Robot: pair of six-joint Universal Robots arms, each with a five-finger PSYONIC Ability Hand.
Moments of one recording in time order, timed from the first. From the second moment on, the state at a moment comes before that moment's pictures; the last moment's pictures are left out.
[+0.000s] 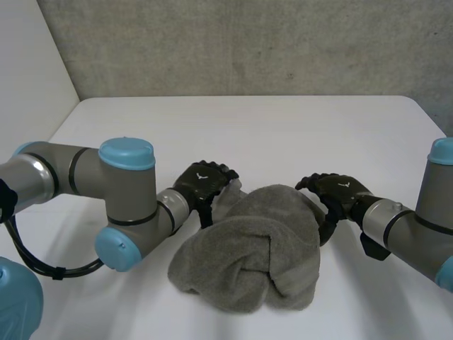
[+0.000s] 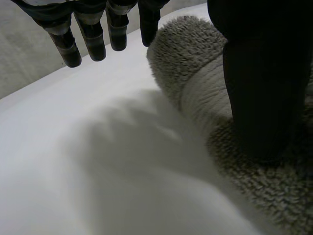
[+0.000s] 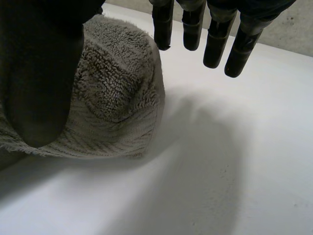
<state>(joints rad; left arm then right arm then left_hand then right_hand) 4.16 -2.39 -1.16 3.16 -1.35 3.38 1.81 -1.08 1.60 -0.01 1.20 2.97 0.19 0.19 0.19 0.19 0.03 0.23 0.25 0.24 0.25 0.06</state>
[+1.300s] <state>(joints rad) 4.21 -2.06 -1.55 3.46 -1.73 3.45 2.03 -0.98 1.36 -0.08 1.40 2.43 1.18 1.21 1.21 1.22 1.01 1.31 1.31 1.32 1.34 1.14</state>
